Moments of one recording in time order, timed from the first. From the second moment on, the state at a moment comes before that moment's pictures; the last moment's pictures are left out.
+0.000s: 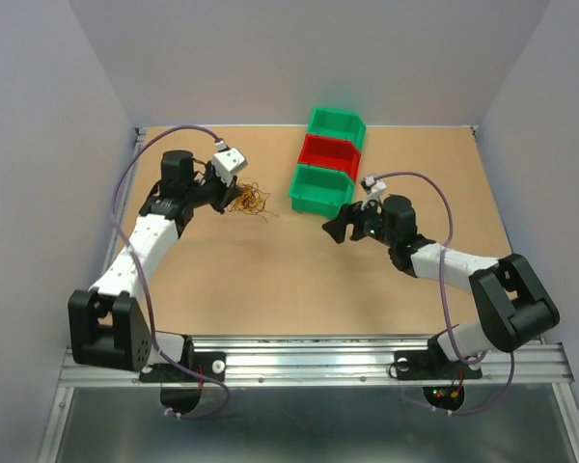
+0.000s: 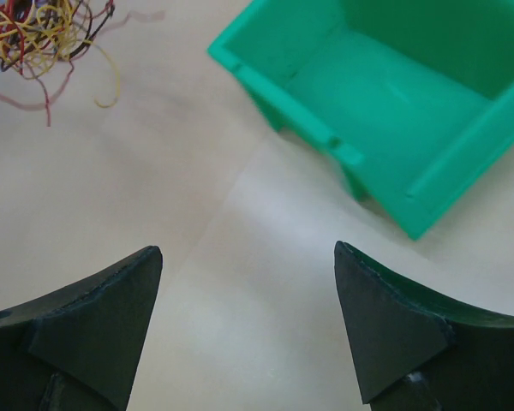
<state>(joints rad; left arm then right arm) -0.16 1.42 1.08 -0.21 0.56 0.43 0.38 1.45 0.61 0.53 -0.35 0.33</state>
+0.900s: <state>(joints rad) -0.18 0.74 0.58 -0.07 0.86 0.57 0.79 1.62 0.53 1.09 -0.40 0.23</state>
